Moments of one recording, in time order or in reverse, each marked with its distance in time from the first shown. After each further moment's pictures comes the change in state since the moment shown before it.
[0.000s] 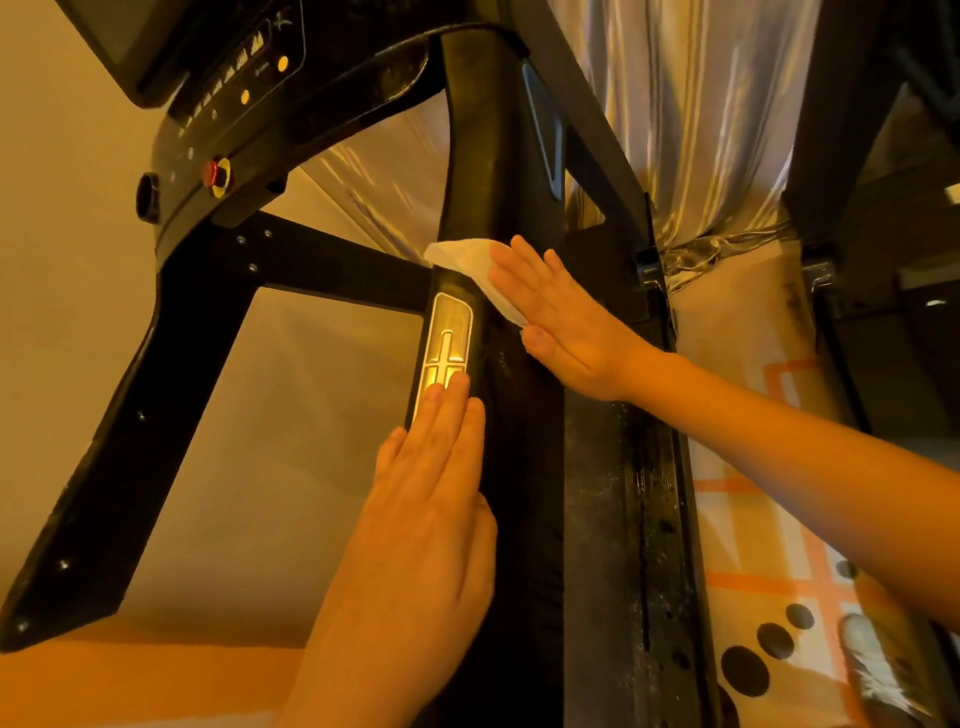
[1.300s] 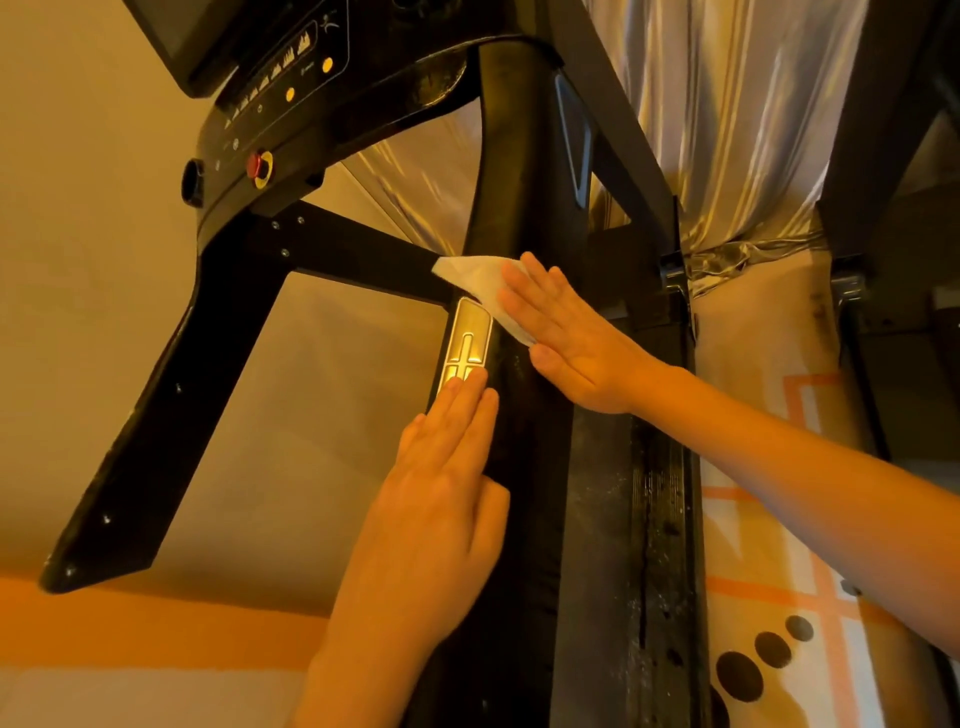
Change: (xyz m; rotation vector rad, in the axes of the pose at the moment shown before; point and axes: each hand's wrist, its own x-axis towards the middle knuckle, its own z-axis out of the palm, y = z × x) left_hand 0.003 0.014 -0.012 -0.061 -0.106 -0.205; right_hand -0.002 -0.006 0.001 0.024 -0.019 -0.084
